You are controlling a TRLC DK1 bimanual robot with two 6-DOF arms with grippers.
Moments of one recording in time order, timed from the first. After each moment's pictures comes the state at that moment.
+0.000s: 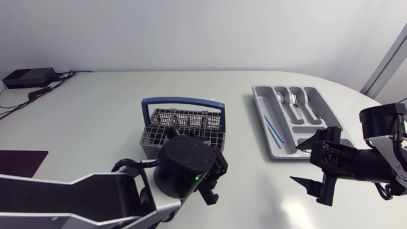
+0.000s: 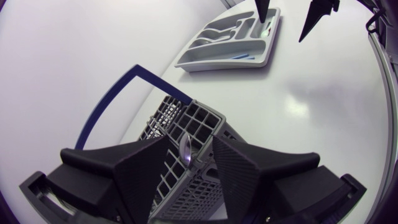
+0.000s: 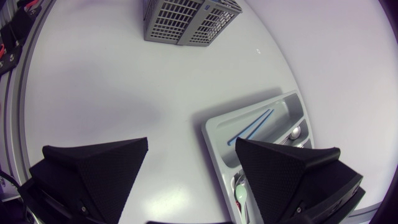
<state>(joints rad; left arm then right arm) -1.08 1.57 0.70 0.31 -0.57 0.48 -0.06 1.08 0.49 -0.40 -0.38 -1.24</state>
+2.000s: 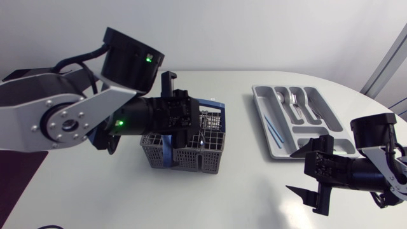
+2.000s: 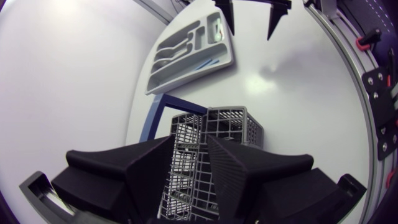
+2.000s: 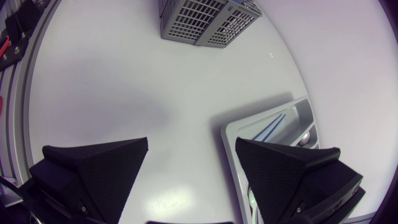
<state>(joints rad) -0.74 1.42 1.01 -0.28 0.07 1.02 0.01 1.05 0.43 -0.39 -0.36 -1.24</state>
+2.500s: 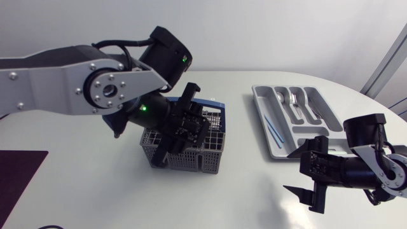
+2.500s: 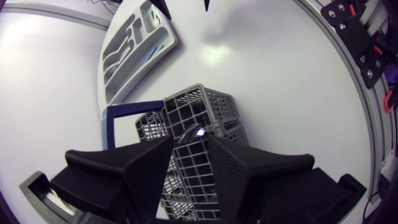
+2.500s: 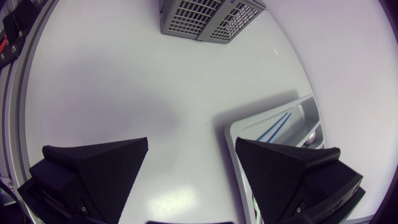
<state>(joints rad) -0.75 1.57 1.21 -0.61 0.07 1.37 0.00 1.15 0.43 -0.32 -0.36 -1.24</state>
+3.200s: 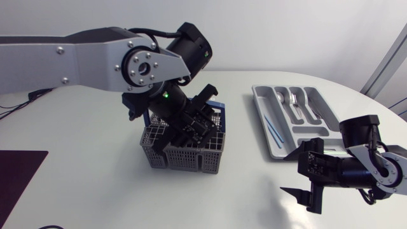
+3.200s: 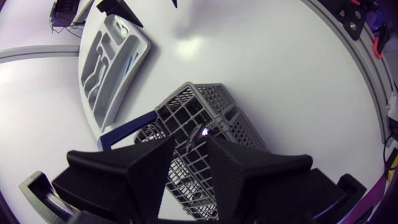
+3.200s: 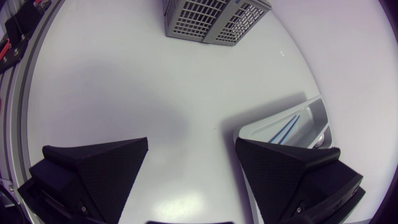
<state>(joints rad) -0.76 1.71 1.40 -0.78 0.04 1.64 0.00 1.21 0.43 -0.30 -0.41 -1.24</state>
